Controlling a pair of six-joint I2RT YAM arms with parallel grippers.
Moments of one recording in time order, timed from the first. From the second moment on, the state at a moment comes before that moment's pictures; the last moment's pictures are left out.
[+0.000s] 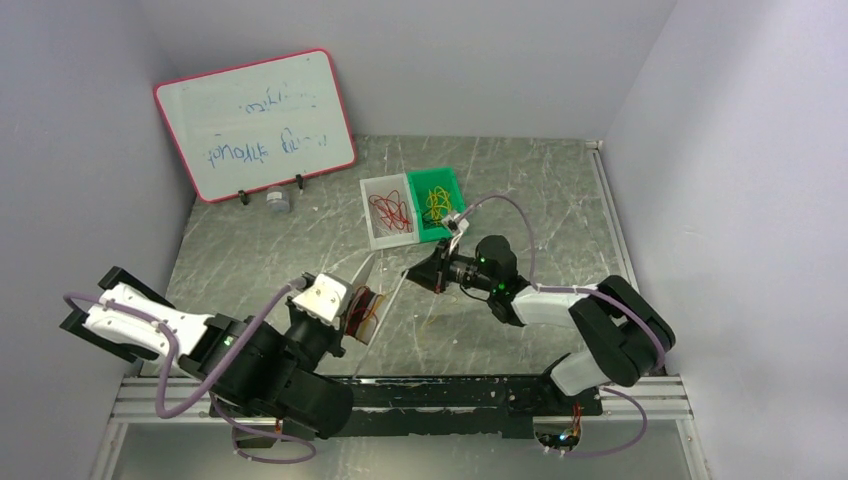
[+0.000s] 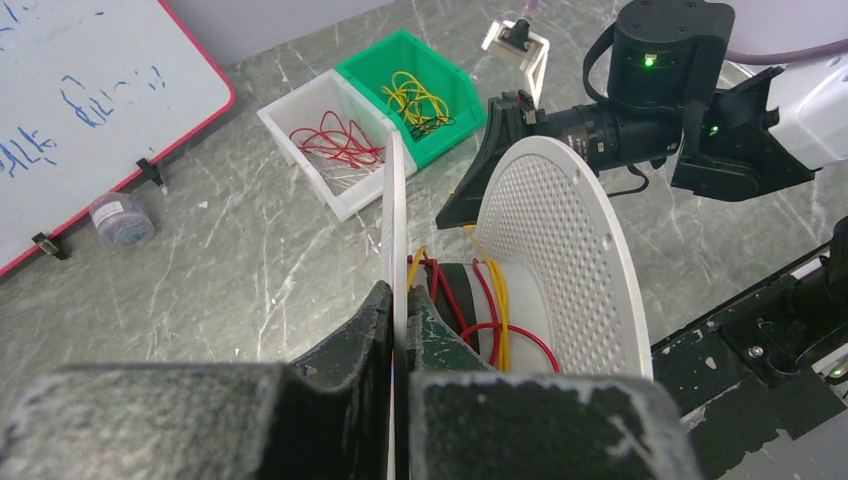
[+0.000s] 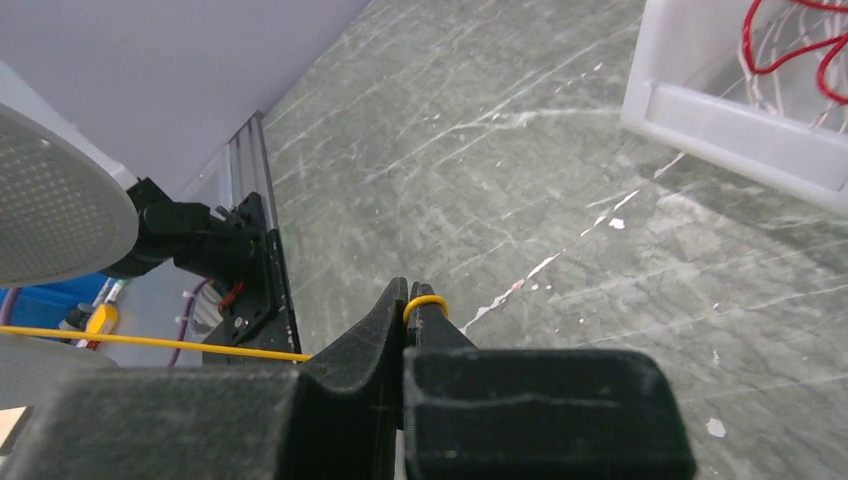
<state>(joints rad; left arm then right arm) -1.98 1.12 1.41 -1.47 -1.39 -1.17 0.63 1.46 0.44 0.86 -0.57 0.51</state>
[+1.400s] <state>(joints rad) -1.69 1.56 1.45 -1.38 -1.39 -1.27 0.69 1.64 0.38 0.79 -0.36 0.49</state>
